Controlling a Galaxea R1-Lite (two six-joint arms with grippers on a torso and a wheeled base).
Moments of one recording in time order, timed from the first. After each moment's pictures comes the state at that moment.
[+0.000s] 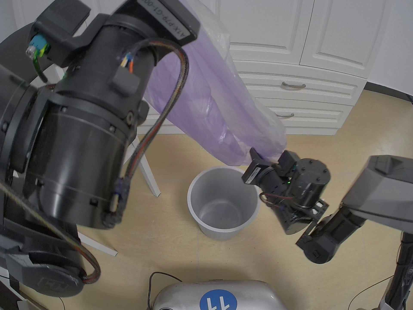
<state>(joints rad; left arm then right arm) -1.04 1.65 -0.97 -1.52 0.62 0.08 0.68 2.15 -0.79 -1.54 -0.44 0.35</state>
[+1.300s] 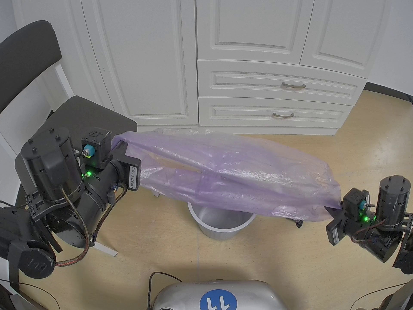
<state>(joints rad) -0.69 1.56 -0.59 -0.98 0.60 0.25 0.57 1.44 -0.30 -0.81 -0.39 -0.33</state>
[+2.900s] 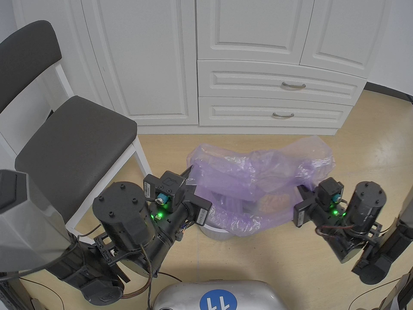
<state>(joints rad) -0.85 1.93 -0.55 -1.46 0.43 0.25 0.65 1.84 -0.29 -1.54 -0.46 -0.25</state>
